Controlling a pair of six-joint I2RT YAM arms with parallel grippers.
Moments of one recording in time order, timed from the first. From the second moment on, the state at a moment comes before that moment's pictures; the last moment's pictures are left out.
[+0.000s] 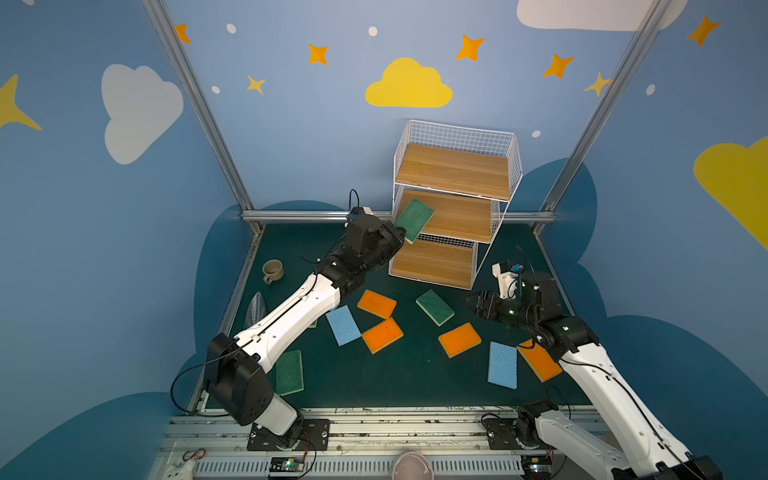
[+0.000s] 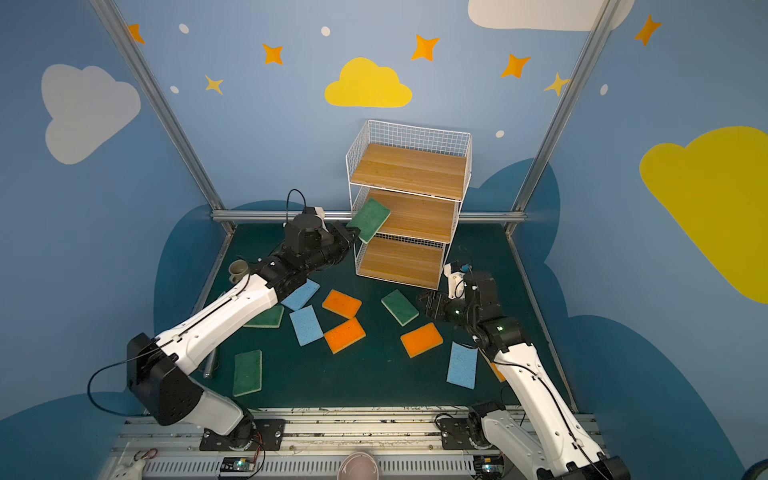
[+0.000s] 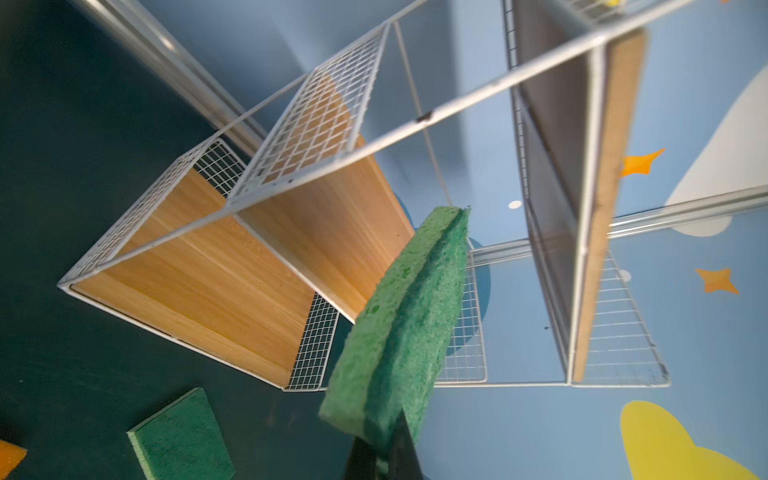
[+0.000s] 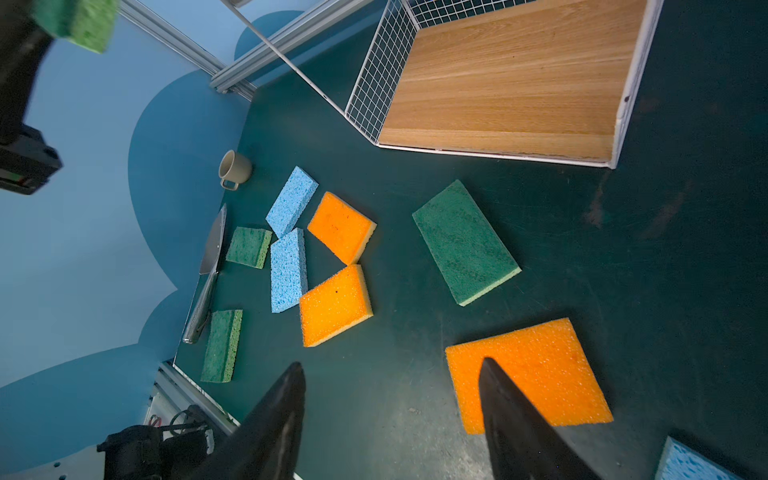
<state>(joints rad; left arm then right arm) -0.59 1.57 1.43 -0.17 0.00 -1.21 0.32 0.93 0.85 -0.57 -0.37 0.47</state>
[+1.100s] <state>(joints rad) -0.57 1.81 1.60 -0.12 -0.16 -1.40 0.31 0.93 0.80 -0.52 -0.40 0.47</state>
